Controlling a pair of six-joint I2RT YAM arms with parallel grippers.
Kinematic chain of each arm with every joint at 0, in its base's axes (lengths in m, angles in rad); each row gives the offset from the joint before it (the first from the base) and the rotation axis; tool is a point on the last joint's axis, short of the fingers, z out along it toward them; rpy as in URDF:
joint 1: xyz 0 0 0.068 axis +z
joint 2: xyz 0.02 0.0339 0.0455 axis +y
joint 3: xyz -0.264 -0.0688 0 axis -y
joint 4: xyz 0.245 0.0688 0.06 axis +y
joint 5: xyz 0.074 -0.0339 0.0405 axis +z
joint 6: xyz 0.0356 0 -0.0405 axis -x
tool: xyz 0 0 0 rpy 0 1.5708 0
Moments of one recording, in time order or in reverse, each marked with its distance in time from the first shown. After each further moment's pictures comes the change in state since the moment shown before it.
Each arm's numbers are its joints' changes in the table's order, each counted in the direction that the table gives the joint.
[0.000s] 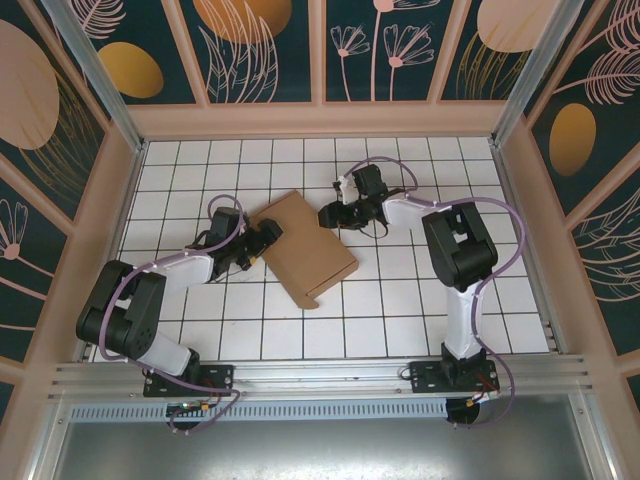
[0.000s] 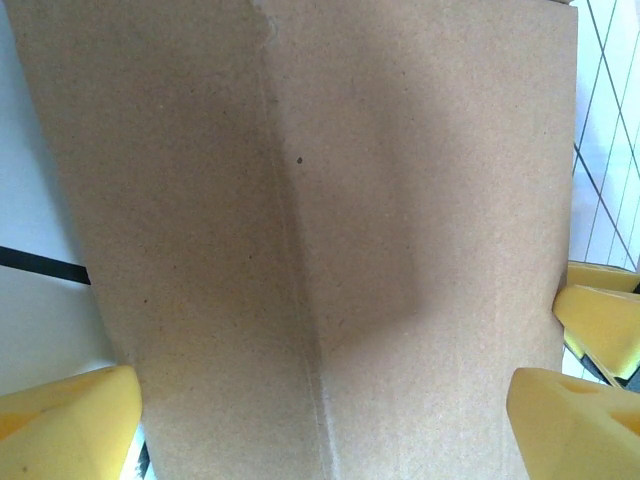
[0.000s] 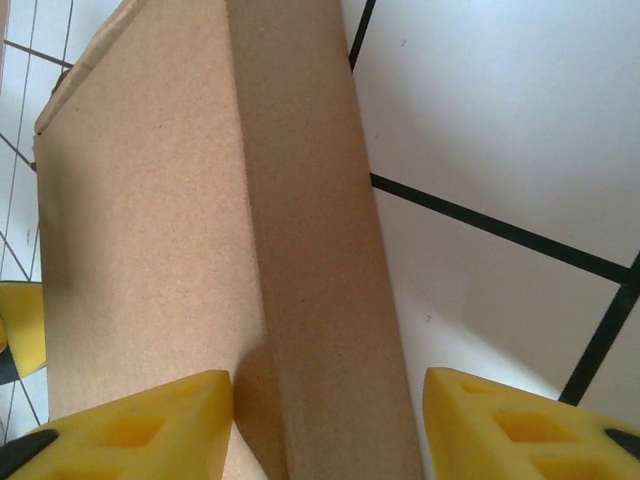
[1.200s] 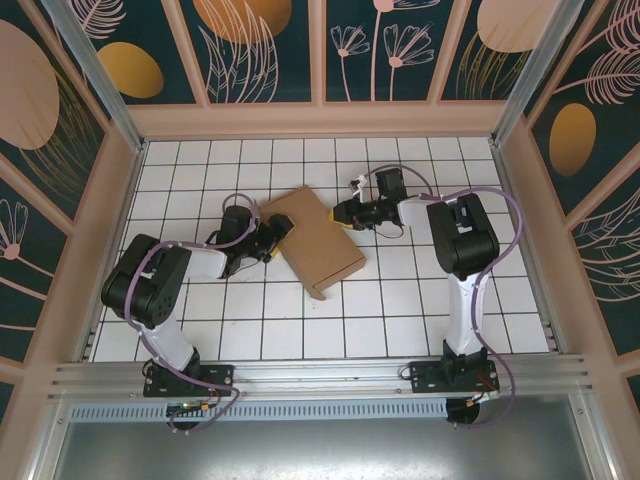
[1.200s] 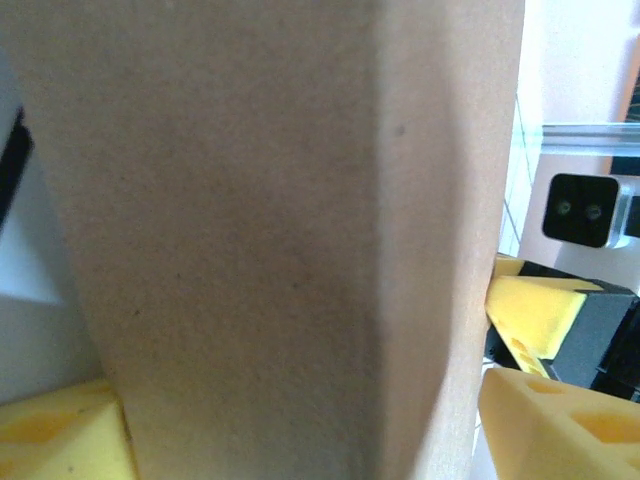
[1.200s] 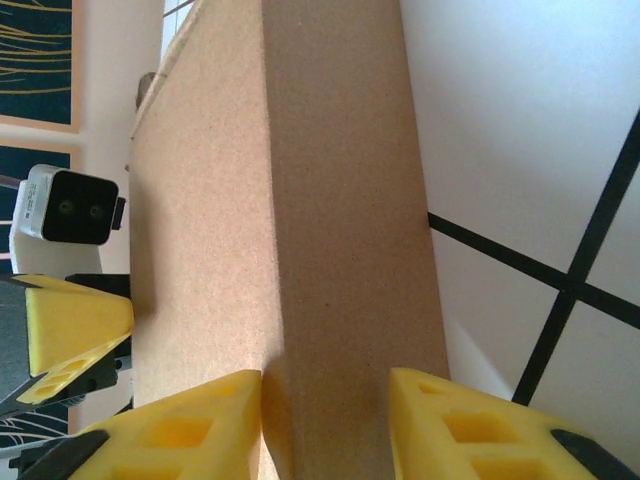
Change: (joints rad) left arm -0.029 0.219 0.016 -0.375 -0.156 0.167; right arm -0.135 0.084 -0.072 -0.229 0.333 -0.137
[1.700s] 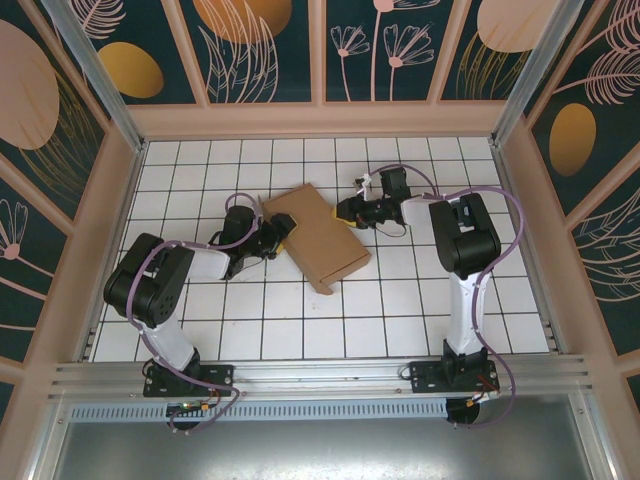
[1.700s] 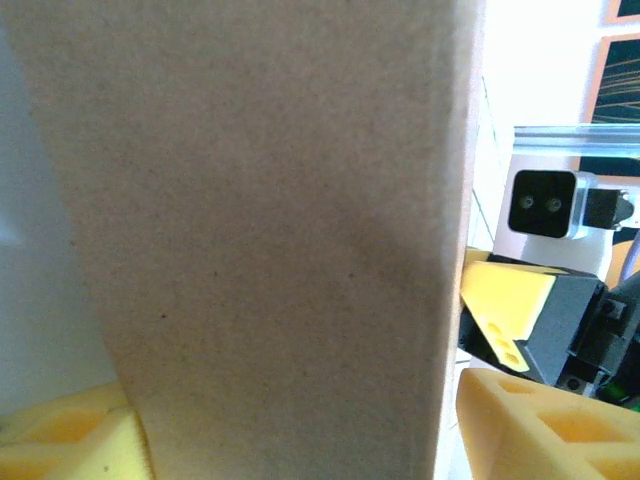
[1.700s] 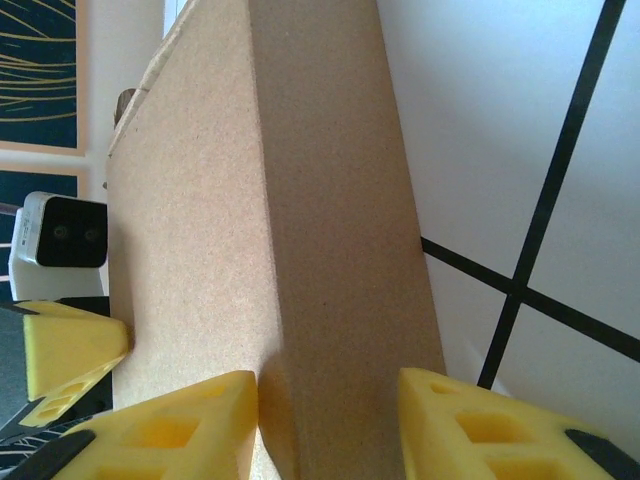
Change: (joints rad) left arm -0.023 0.005 0.000 -0.065 0.007 0.045; right arm -0.021 0.005 -0.001 -0.020 0.003 -0.041
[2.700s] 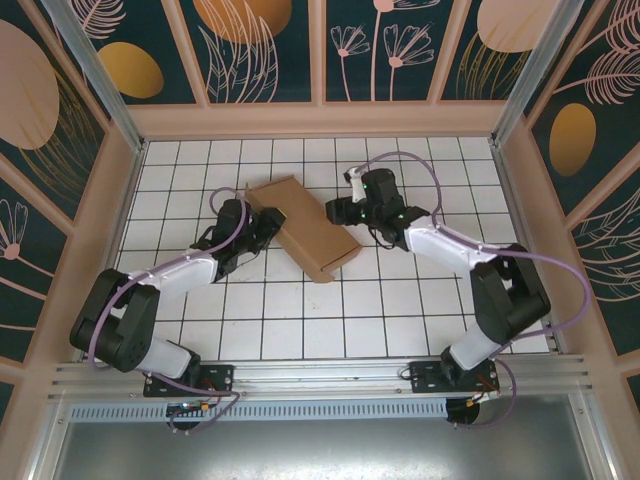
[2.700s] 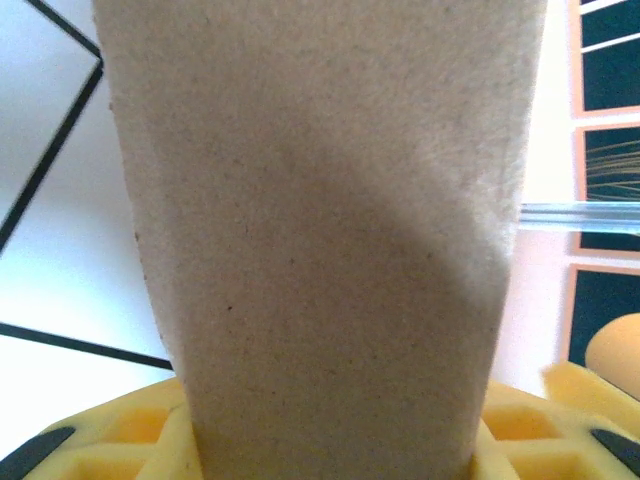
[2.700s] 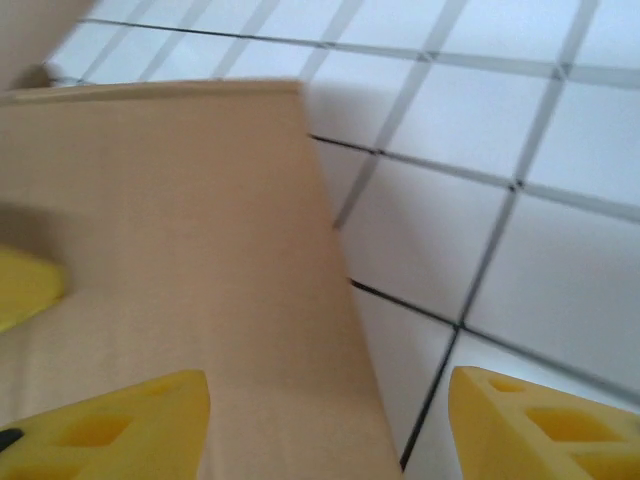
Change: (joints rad) left arm -0.043 -0.290 0.034 0.360 0.262 0.013; right arm 0.290 -0.567 -0.229 0.050 -0.783 0.329
